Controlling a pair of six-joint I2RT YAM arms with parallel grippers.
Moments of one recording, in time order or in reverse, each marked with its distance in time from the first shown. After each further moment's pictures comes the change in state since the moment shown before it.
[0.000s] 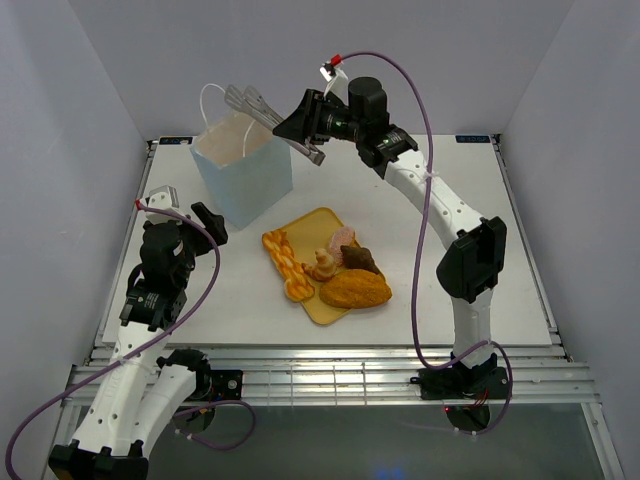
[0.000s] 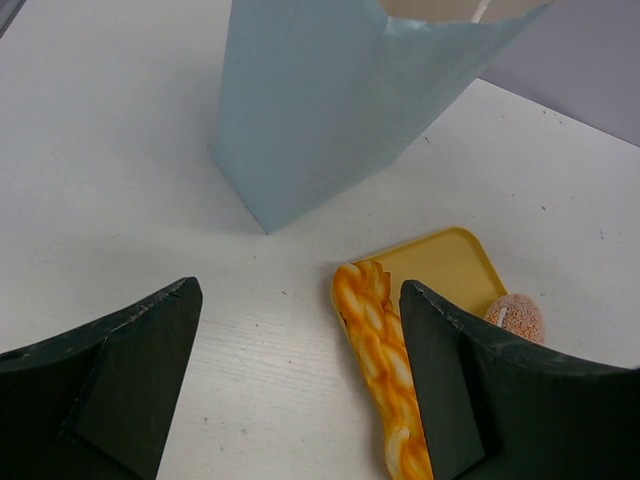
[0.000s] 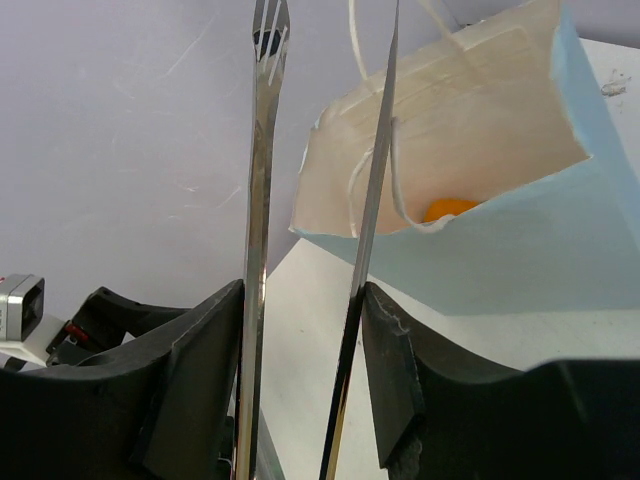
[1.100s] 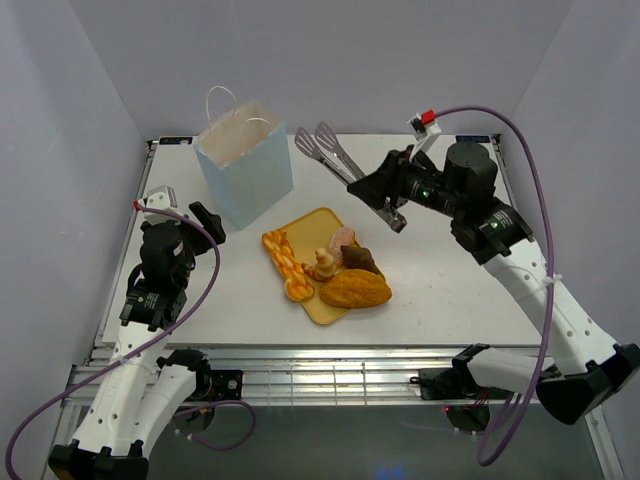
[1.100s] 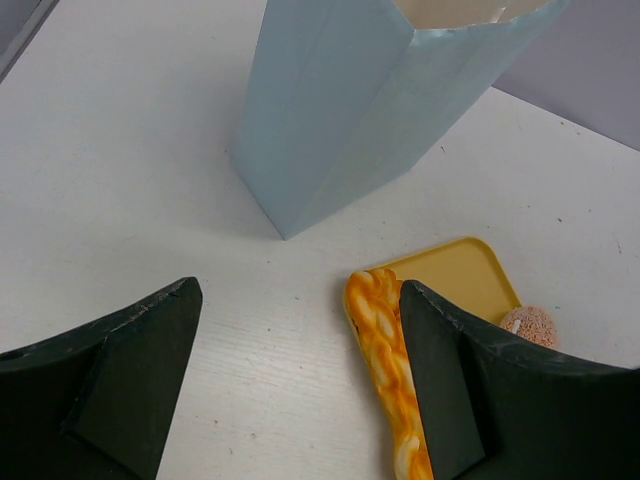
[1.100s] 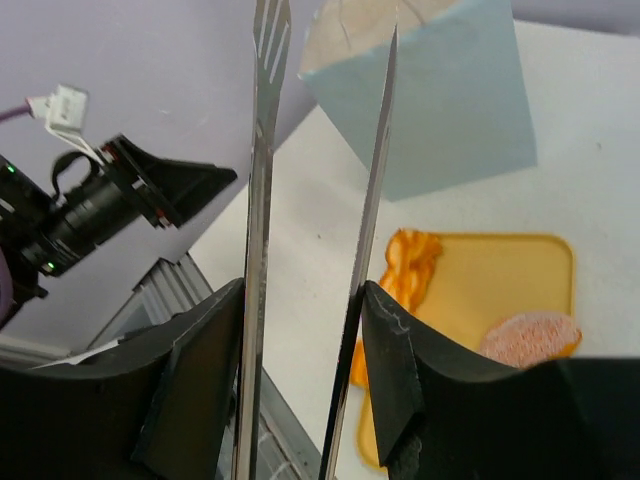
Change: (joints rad) left arm 0.000 0.001 0.000 0.000 -0.041 0.005; right arm -0.046 -0.816 -0.694 -0.132 0.108 -0.195
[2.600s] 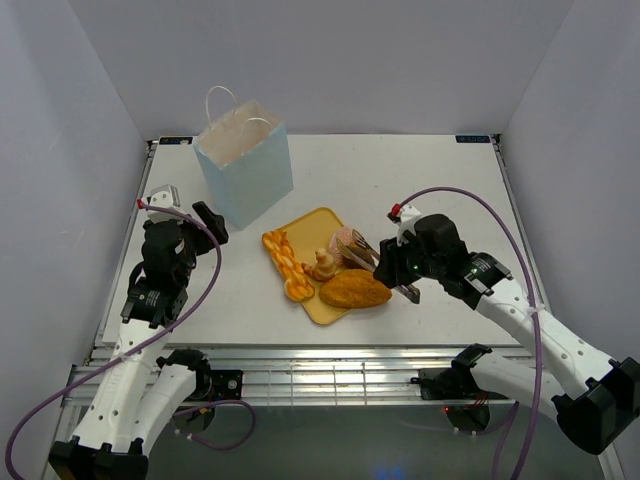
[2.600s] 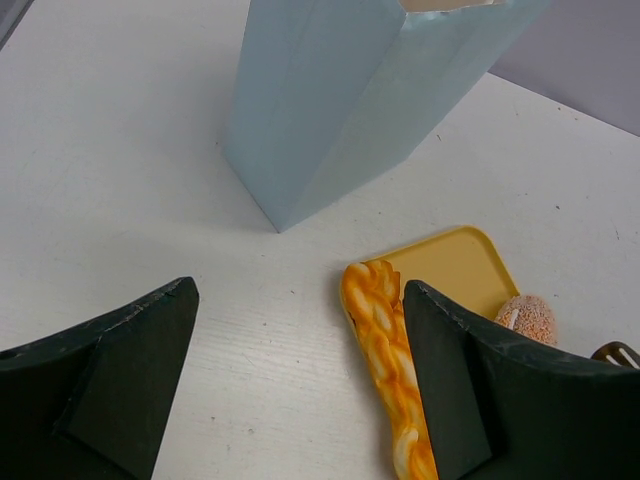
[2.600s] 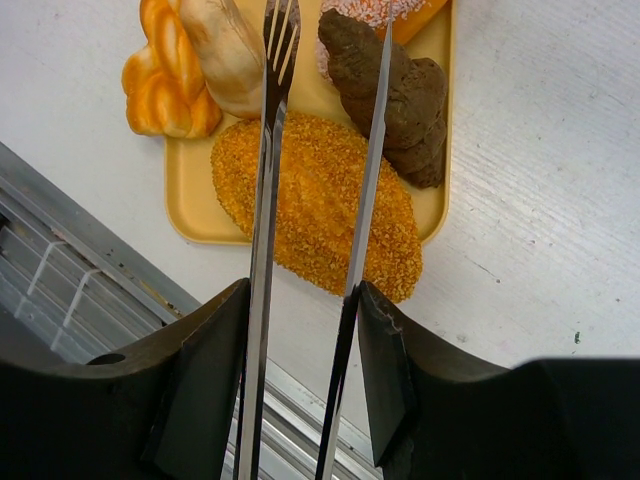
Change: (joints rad) left arm 0.000 0.016 0.000 0.000 0.026 0.004; right arm 0.087 -0.248 -0.562 -0.282 0.262 -0.260
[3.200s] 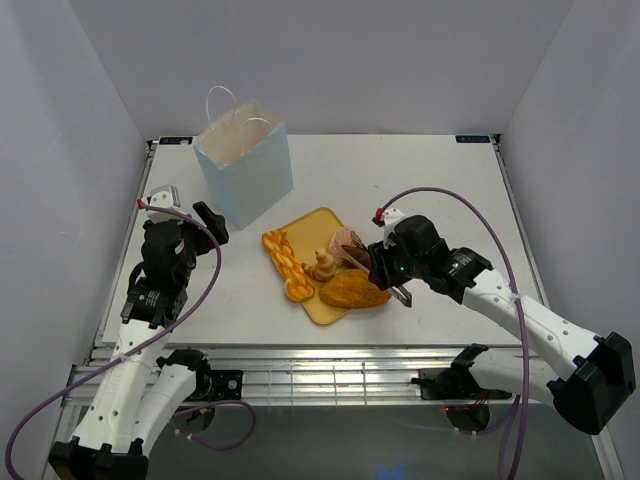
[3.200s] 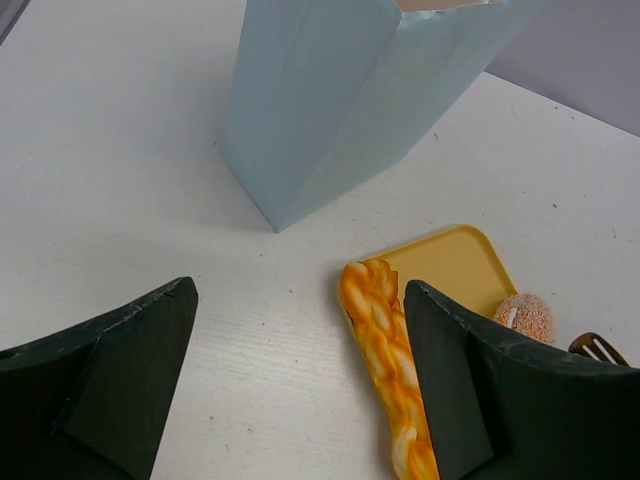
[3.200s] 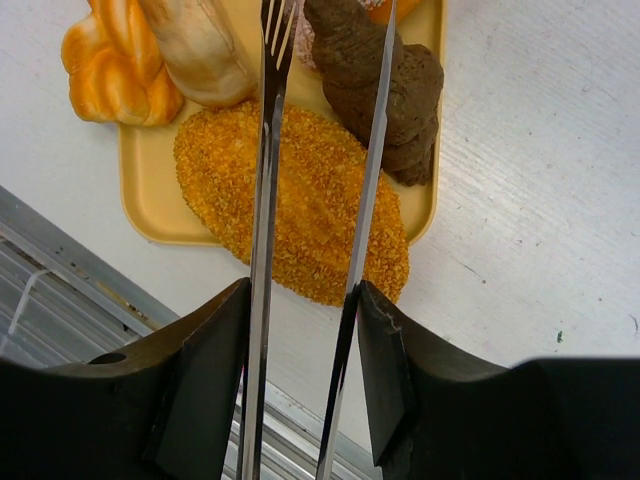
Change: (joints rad) left arm 0.000 -0.002 0.000 0.000 0.006 0.000; right arm 0.086 0.105 0.016 0.003 0.114 -0.016
